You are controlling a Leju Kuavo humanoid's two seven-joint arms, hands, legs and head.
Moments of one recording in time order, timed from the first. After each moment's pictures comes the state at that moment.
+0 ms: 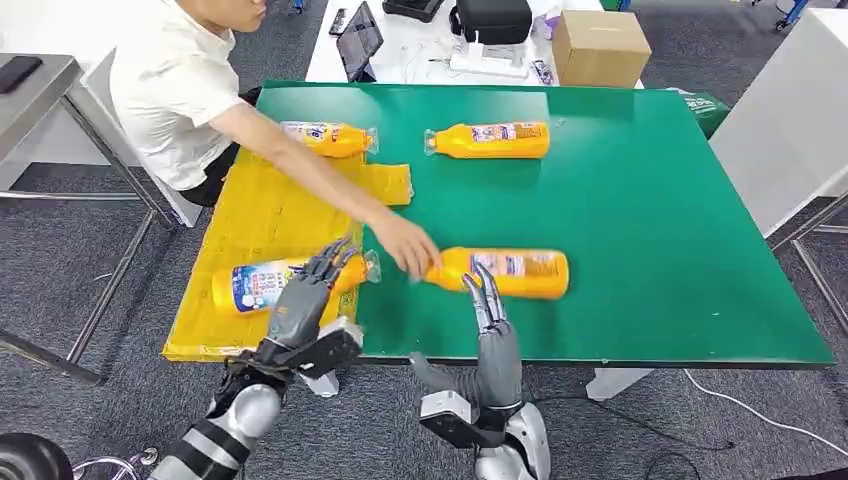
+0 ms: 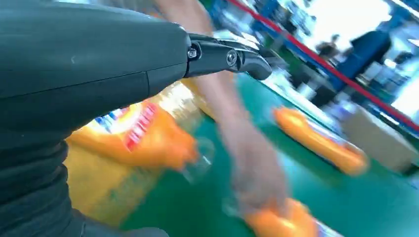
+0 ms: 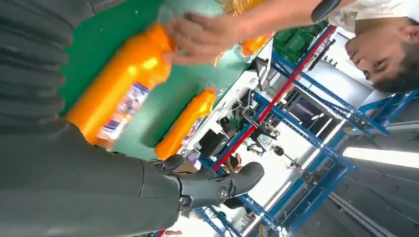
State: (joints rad) left arm -0.25 0.01 -0.49 -1.27 -0.62 0.29 -0.28; right arm 0.00 0.18 0.39 -1.28 0.64 -0.70 -0.70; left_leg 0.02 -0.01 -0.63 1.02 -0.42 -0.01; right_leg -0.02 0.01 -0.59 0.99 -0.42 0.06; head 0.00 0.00
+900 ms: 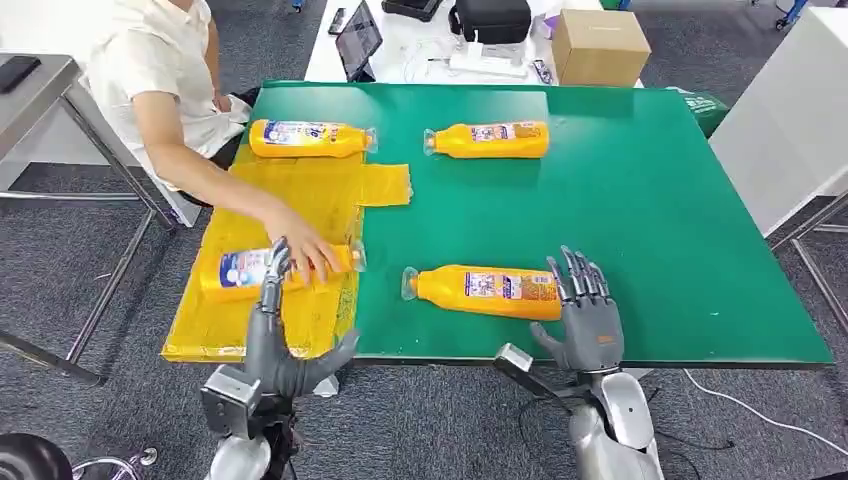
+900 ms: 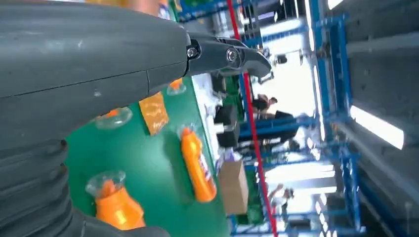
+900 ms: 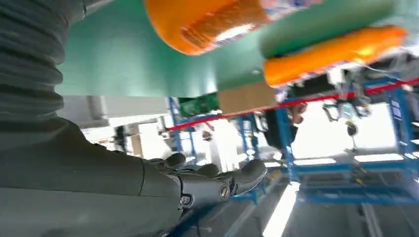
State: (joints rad) left arm 0.00 -0.09 -0.44 -1.57 -0.13 0.42 -0.60; right arm -0.14 0.12 -0.21 -1.13 1.37 -0.70 -0.61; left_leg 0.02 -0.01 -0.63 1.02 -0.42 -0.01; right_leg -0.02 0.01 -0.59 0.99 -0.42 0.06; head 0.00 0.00
